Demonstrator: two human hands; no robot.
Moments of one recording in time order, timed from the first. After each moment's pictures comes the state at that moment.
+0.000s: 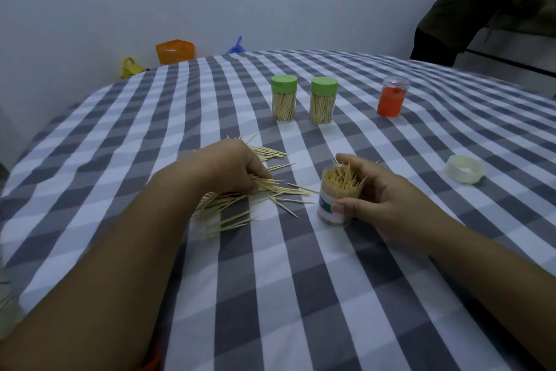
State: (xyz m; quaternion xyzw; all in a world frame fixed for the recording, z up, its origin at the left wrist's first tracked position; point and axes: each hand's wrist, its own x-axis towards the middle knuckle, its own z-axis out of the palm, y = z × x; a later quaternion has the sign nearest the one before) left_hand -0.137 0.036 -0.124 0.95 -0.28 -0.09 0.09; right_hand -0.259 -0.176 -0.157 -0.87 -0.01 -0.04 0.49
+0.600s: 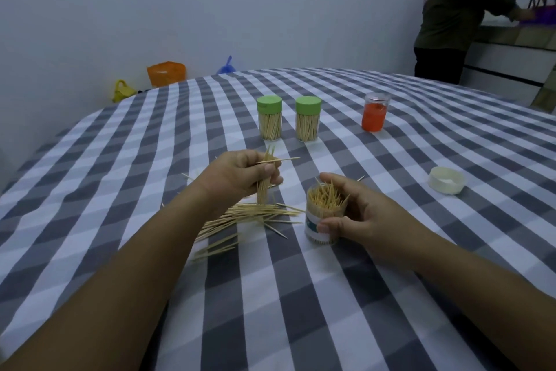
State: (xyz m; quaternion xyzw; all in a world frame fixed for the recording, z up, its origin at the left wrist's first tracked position) left_hand -0.137 0.015 -0.138 0.75 -0.21 -0.16 0.60; right_hand -0.258 -0.178 -0.158 -0.87 -0.01 -0.02 0.49
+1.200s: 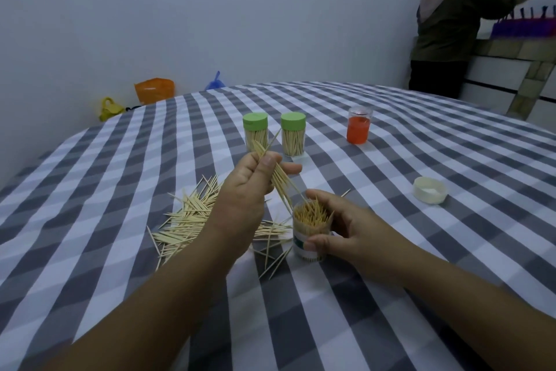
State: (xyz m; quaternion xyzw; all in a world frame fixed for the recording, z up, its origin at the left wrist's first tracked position) left_hand -0.179 -0.020 -0.135 0.66 -0.26 -0.04 0.70; right_hand -0.256 -0.180 -0.160 -0.86 -0.02 -0.02 0.51
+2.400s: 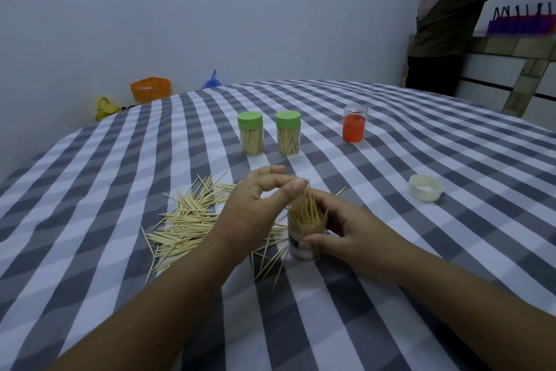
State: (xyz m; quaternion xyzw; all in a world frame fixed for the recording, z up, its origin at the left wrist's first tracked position) left_hand -0.187 -0.023 -0.141 0.75 -0.28 -0.05 0.60; right_hand -0.254 -0.184 -0.165 -0.86 -0.07 -0.05 0.50
